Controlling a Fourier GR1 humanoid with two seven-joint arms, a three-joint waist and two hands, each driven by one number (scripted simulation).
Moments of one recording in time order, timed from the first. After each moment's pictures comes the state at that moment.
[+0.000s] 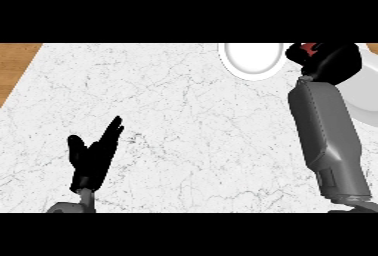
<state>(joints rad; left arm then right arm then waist) -0.02 0.13 -0.12 -1.46 0.13 0.07 0.22 -0.90 -0.13 -0.39 -0.79 1.55 -0.88 0.97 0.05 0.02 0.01</state>
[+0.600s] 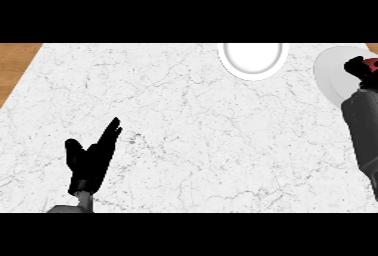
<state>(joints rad) 0.00 0.13 -0.11 -1.46 0.12 0.06 0.20 -0.86 -0.39 -0.53 -0.54 1.37 -1.11 0.74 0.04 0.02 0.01</state>
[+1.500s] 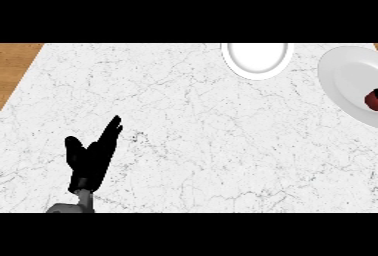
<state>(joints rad) -0.02 0.12 -0.11 -1.48 0.12 0.06 0.22 -0.81 -0.58 -0.71 -0.31 0.94 -0.88 0.36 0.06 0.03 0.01</state>
